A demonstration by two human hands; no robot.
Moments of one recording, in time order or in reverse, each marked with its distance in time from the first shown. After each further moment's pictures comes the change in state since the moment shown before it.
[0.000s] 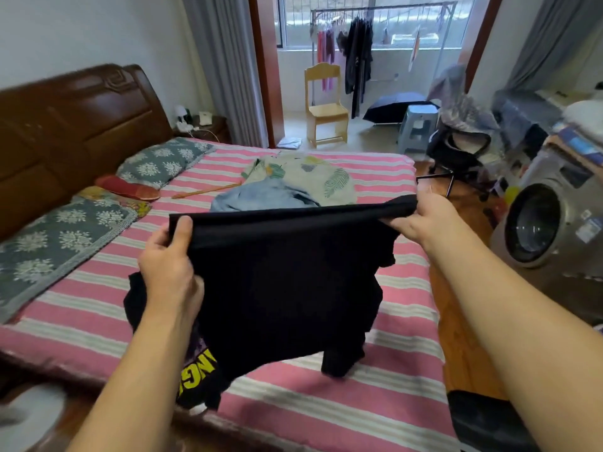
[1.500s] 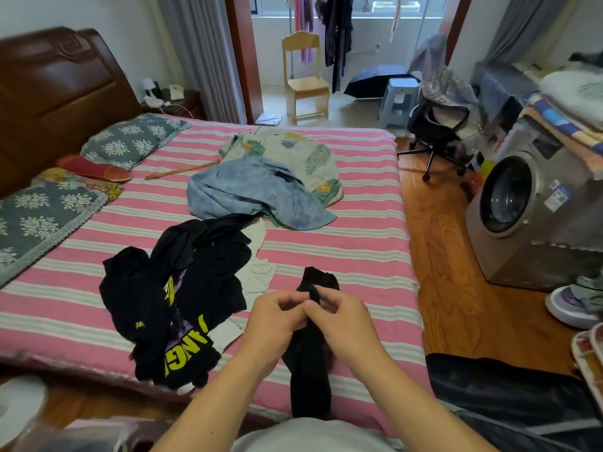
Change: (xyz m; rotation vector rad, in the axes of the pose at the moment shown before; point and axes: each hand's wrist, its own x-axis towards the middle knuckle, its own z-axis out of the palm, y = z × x) left_hand -0.129 -0.107 -0.001 0.508 -0.664 -0.457; right_hand -0.107 0.192 -0.071 -0.968 -0.140 -0.288
